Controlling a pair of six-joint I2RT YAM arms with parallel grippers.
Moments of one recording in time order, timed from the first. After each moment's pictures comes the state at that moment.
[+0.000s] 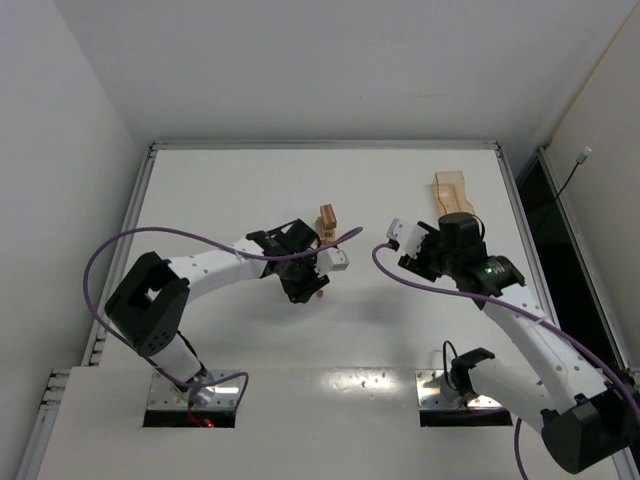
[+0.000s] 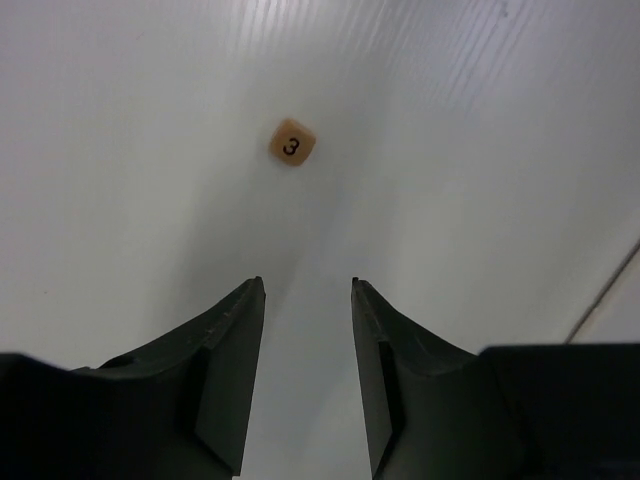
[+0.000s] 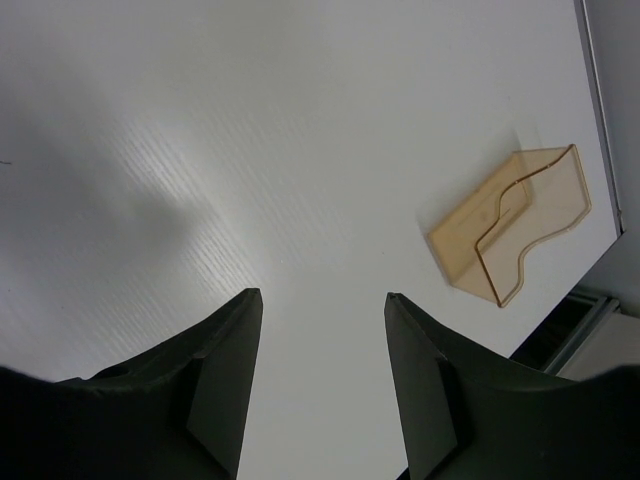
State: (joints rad) left arm -0.74 1.61 1.04 -0.56 0.25 0.36; right arm 0.35 0.94 0.76 -0.55 -0.08 -0.83
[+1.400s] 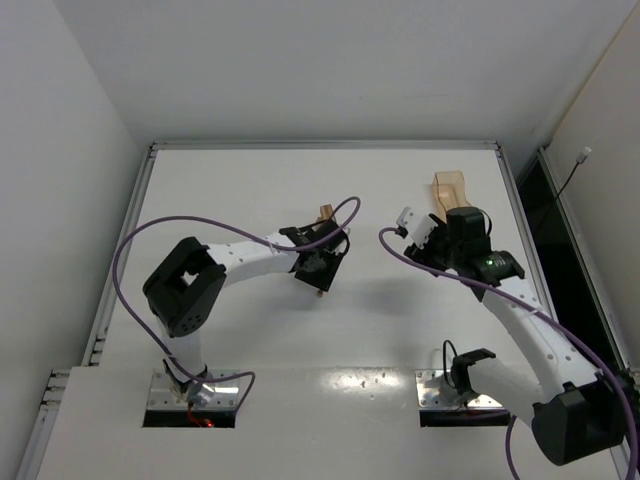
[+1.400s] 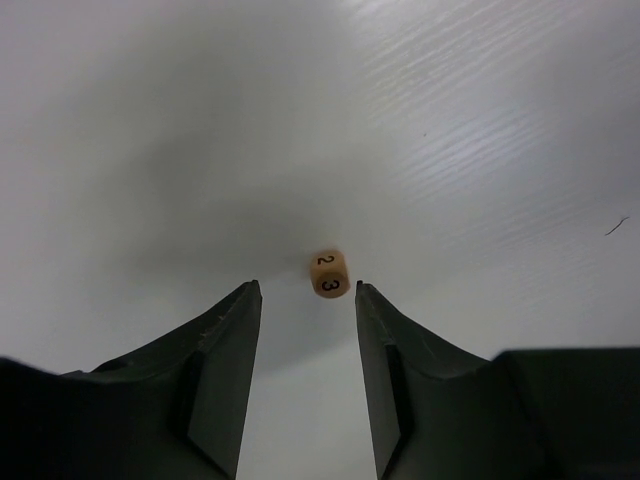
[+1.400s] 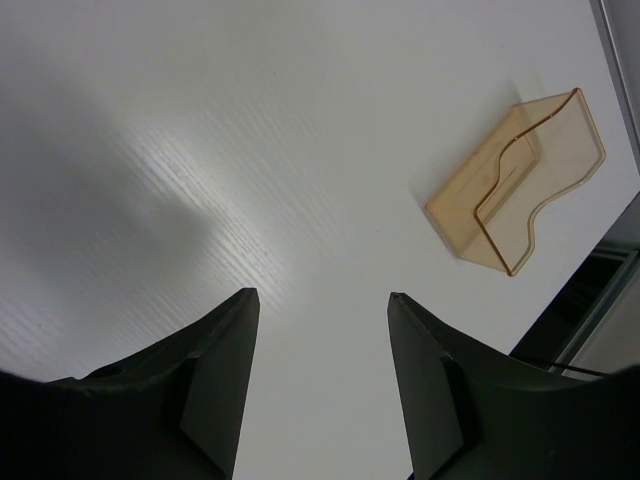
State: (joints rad) left arm -0.83 1.81 1.22 -0.55 -0.11 -0.38; right arm 0.25 0.99 0.76 -0.50 -0.09 -0.77
